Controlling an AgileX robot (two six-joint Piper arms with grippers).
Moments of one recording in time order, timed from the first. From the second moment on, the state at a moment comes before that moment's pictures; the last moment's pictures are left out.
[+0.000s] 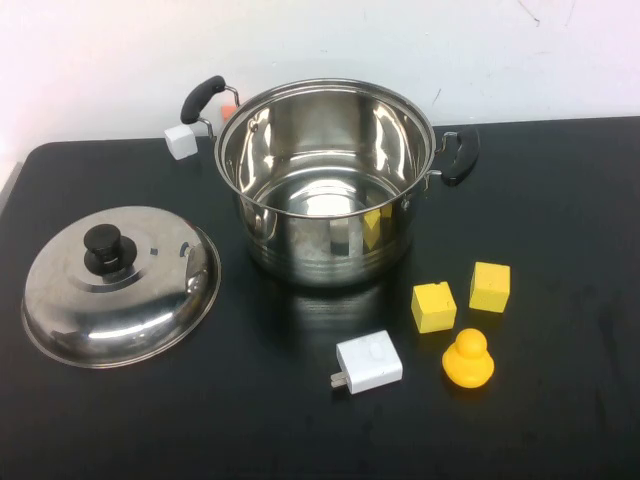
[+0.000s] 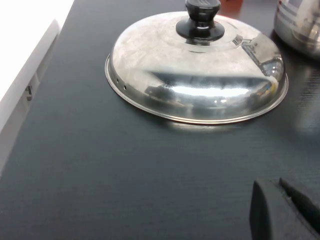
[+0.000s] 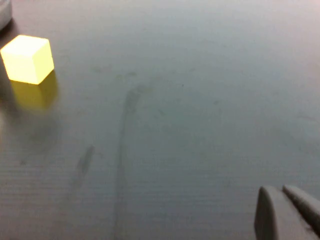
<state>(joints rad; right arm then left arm) -0.03 -0.01 0.02 -0.01 0.42 -0.06 -0.11 -0.01 0.02 0.09 0.35 -0.20</state>
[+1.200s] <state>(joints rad) -0.03 -0.01 0.02 -0.01 0.42 -0.06 -0.11 -0.01 0.02 0.12 0.33 -0.20</state>
